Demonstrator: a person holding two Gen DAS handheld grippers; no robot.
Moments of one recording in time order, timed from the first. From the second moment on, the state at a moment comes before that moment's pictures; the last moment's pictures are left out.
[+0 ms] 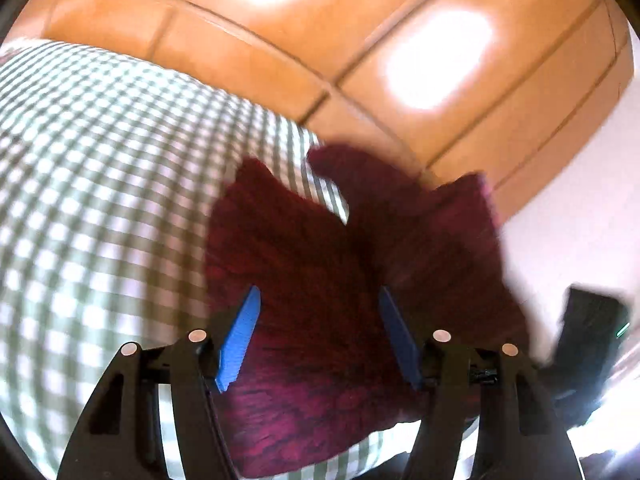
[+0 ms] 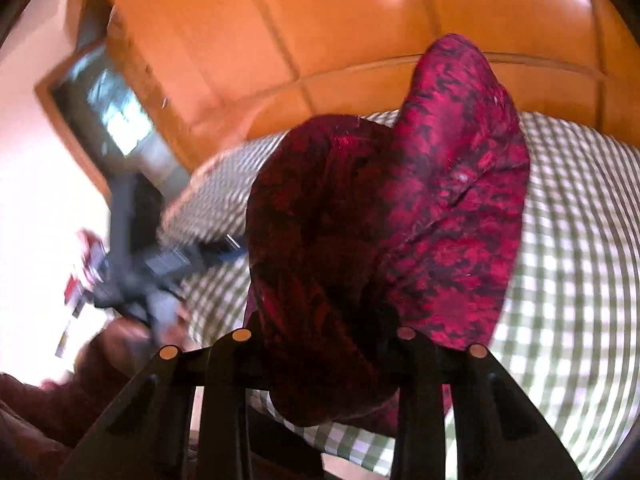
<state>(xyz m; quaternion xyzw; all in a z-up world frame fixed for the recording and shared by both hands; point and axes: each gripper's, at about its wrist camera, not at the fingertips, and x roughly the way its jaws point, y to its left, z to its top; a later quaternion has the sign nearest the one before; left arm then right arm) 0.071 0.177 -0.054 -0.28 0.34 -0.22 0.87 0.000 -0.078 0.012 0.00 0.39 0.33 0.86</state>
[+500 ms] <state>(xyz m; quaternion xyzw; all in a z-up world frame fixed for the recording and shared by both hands) 0.094 0.128 -0.009 -0.23 0.35 -0.35 0.84 -0.038 0.014 -0.043 -0.24 0.33 0.29 0.87</state>
